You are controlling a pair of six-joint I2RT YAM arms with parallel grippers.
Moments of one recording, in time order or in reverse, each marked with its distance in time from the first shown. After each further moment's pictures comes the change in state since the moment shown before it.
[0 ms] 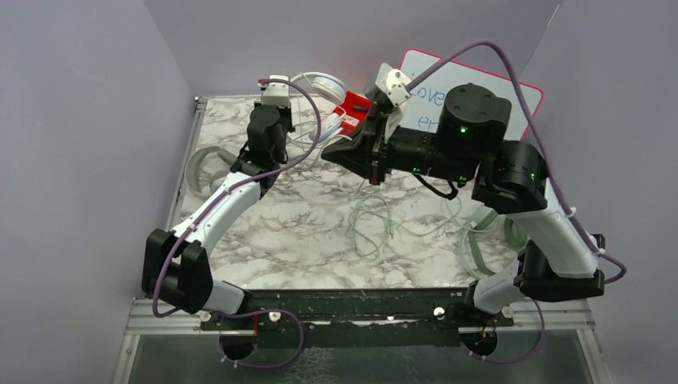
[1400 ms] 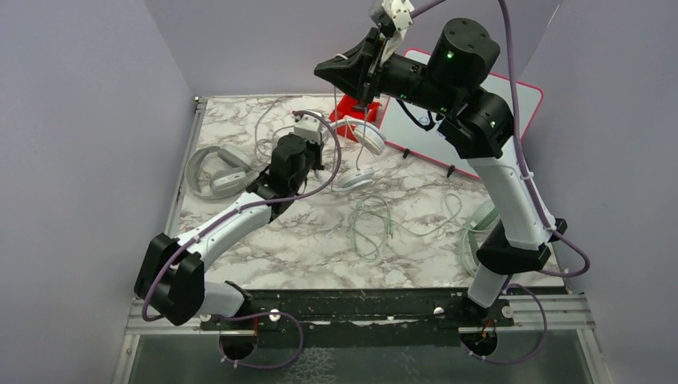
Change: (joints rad) left arm -0.177 -0.089 -0.183 -0.074 0.201 -0.138; right arm -0.339 0.260 0.313 0.179 -0.267 -0.093
